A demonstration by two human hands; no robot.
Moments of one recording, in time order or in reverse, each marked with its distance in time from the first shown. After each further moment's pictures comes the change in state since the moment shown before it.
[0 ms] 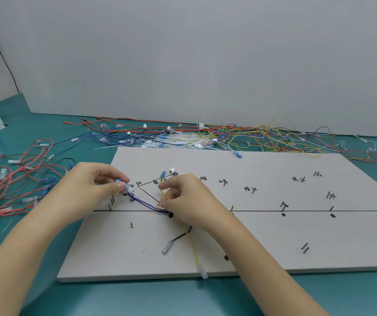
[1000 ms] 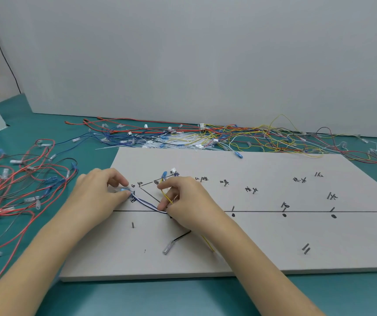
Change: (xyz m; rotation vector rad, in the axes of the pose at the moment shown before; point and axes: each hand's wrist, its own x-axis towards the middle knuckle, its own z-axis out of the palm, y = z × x) left_hand 0.004 -0.002 0.023 0.233 0.110 -0.039; right_hand -0.002 0.001 0.009 -0.021 0.010 -0.041
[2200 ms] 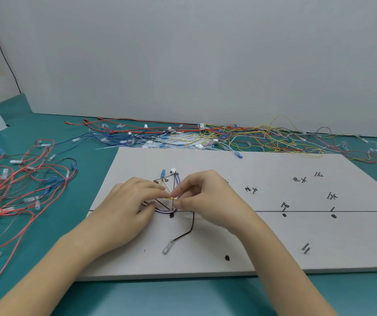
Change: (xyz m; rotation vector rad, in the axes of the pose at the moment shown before) left_hand -0.017 0.014 0.027 0.071 -0.146 0.517; right_hand -0.022 -0.004 -0.037 0.143 0.015 0.037
